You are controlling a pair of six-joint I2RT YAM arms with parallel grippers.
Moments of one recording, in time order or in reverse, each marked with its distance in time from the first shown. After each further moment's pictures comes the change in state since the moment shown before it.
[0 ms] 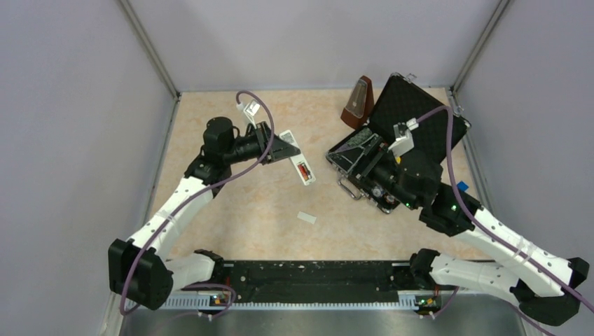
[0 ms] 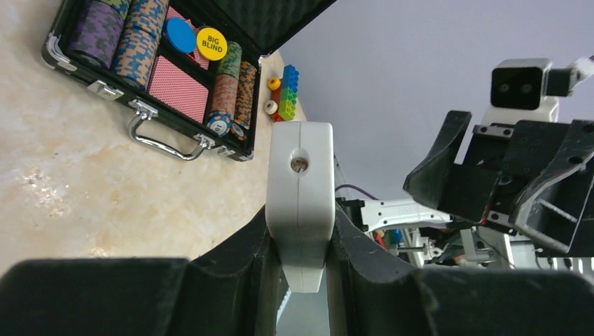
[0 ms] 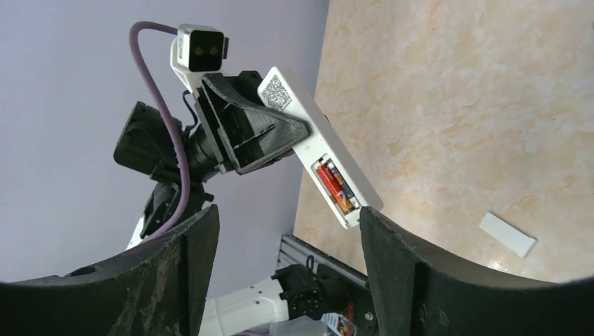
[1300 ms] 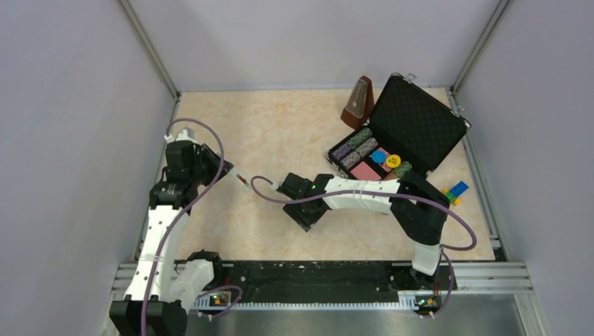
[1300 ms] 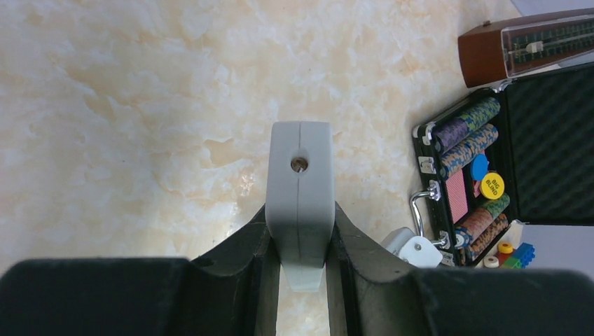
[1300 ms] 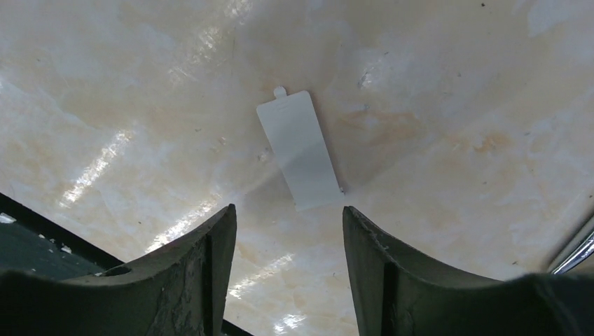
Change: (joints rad) left arm 0.350 -0.293 -0.051 -0.649 -0.611 0.280; right arm 0.151 0.999 0.264 -0.365 -0.167 -0.911
